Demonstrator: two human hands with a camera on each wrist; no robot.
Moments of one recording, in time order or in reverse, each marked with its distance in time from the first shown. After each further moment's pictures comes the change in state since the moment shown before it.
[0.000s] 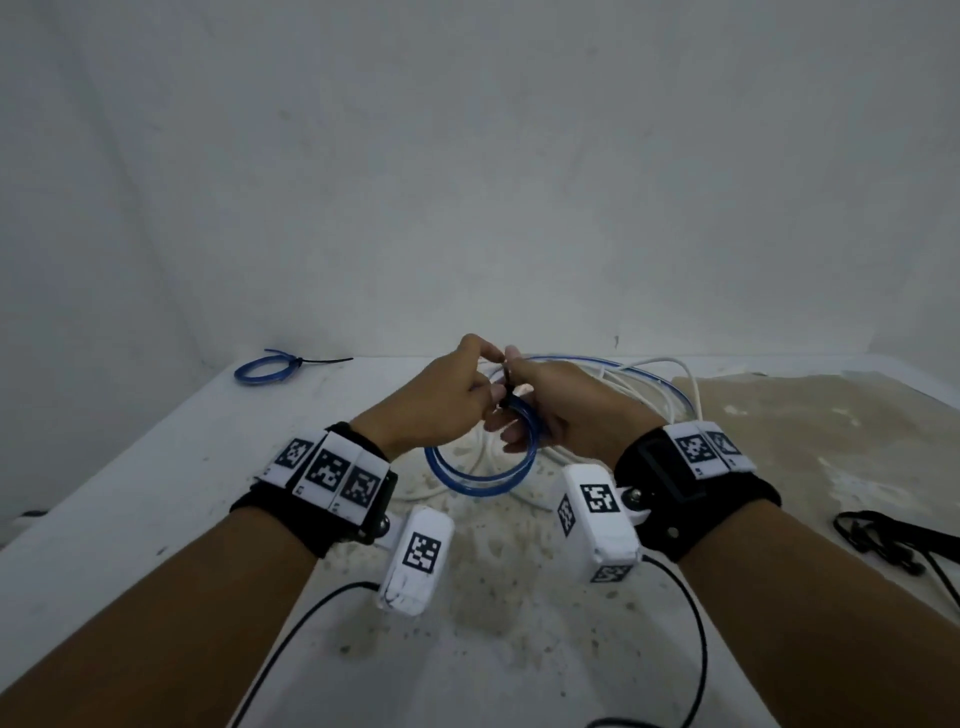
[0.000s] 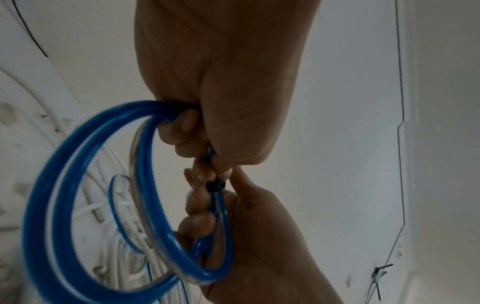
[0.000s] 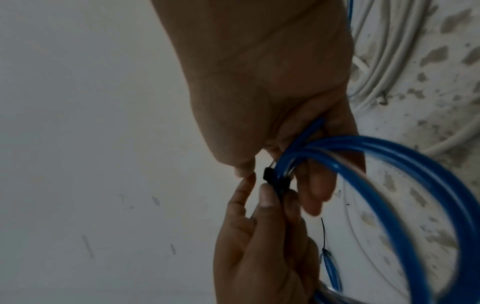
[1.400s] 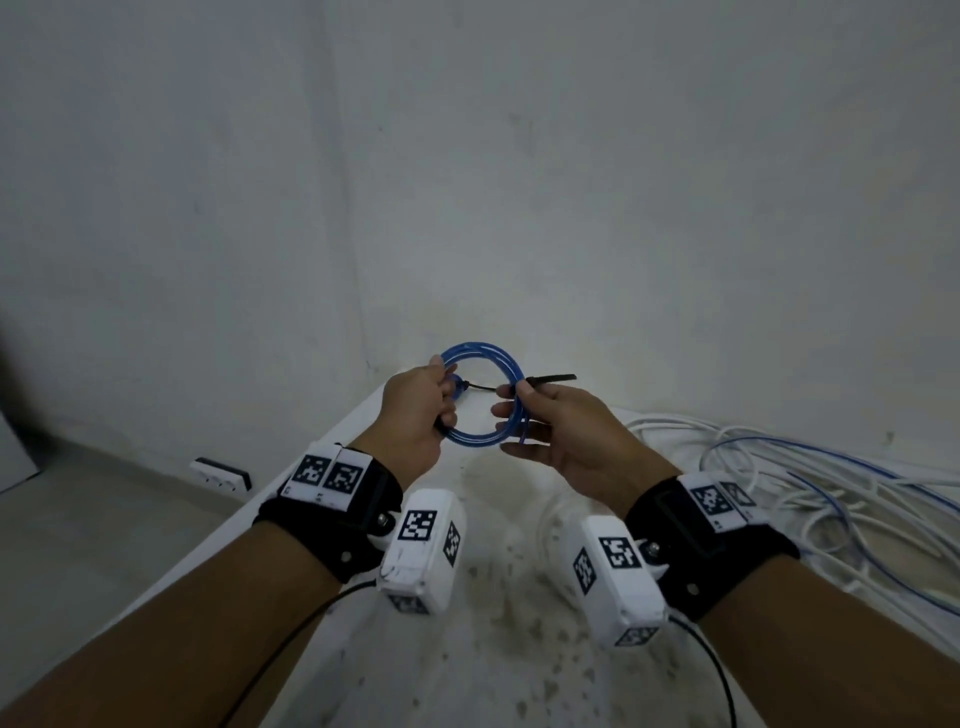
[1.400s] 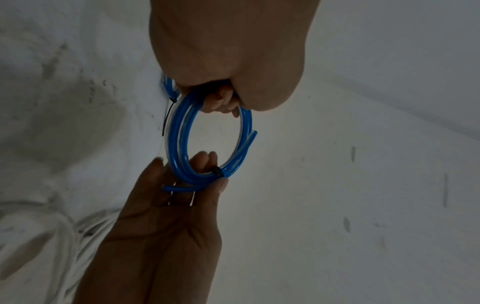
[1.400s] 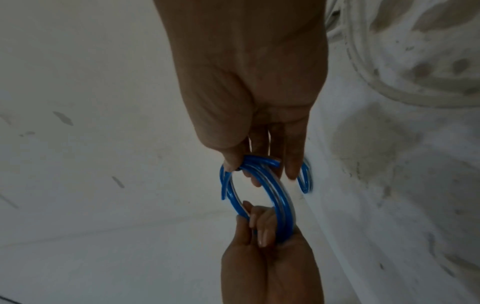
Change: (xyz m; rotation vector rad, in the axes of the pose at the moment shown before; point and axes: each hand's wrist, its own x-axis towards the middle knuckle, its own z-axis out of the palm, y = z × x) left_hand -0.009 -0.169 -0.143 -1.062 0.836 -0.515; right_hand 0.166 -0.022 0.168 0.245 -0.206 -0.095
